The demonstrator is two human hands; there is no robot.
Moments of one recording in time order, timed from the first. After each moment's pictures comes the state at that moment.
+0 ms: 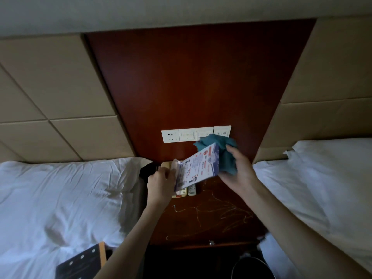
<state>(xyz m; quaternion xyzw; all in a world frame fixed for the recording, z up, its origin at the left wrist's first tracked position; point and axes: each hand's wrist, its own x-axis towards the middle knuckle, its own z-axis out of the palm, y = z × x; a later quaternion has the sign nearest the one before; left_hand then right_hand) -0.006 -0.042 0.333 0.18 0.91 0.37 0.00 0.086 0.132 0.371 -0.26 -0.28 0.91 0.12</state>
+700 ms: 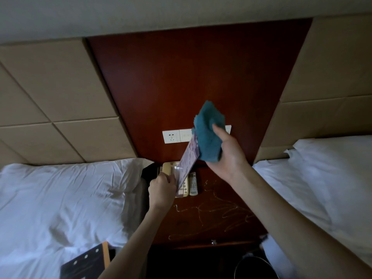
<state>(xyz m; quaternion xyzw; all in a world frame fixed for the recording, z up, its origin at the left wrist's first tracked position) 0.006 -0.048 0.329 0.14 0.92 0.35 0.03 0.072 0.104 0.430 -0.19 -0.30 0.93 0.11</state>
